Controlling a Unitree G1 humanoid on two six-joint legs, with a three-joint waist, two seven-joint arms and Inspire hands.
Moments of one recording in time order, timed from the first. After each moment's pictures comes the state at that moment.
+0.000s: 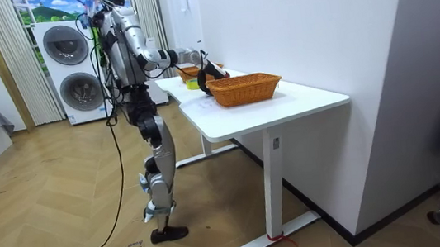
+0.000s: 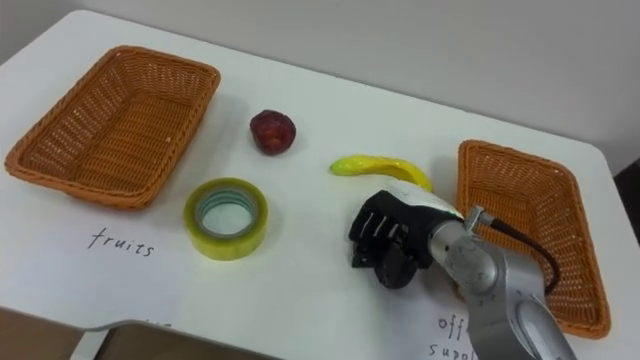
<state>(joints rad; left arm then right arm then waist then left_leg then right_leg) 0.18 0.30 0.04 1.02 -0.13 0.12 -0.01 -0.05 -0.44 0.21 -0.10 -0.68 0.28 0.61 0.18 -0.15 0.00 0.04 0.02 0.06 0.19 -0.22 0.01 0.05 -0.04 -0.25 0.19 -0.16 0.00</state>
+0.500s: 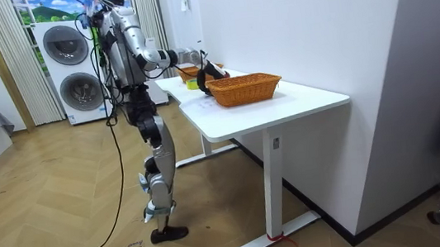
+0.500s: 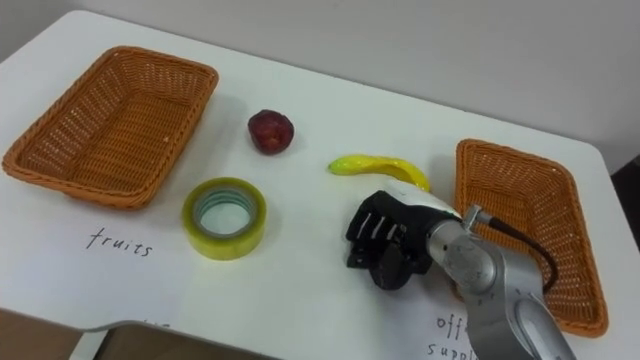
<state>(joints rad) 0.17 0.30 0.03 1.07 -0.13 0.12 0.01 -0.05 -0.44 0.21 -0.10 -0.68 0.28 0.62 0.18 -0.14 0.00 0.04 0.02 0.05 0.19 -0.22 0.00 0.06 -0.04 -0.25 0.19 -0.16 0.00</state>
